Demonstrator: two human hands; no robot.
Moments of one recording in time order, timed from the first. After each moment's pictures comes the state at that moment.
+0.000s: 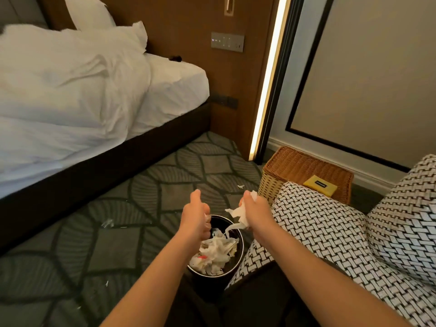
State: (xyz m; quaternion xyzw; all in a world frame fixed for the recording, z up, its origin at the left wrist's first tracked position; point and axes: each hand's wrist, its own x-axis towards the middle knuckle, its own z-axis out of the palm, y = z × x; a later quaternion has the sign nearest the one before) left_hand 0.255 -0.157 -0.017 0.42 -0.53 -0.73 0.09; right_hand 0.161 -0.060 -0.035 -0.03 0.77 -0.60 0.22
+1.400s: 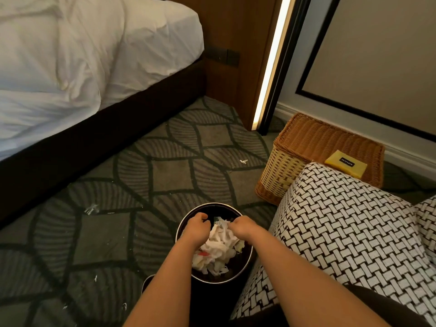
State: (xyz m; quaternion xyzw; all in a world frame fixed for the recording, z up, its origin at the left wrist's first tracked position) left_hand 0.182 -0.224 -0.192 0.40 -0.75 -0.51 -0.10; right_hand 0.092 -0.123 -0.202 -0.09 0.87 -0.22 0.43
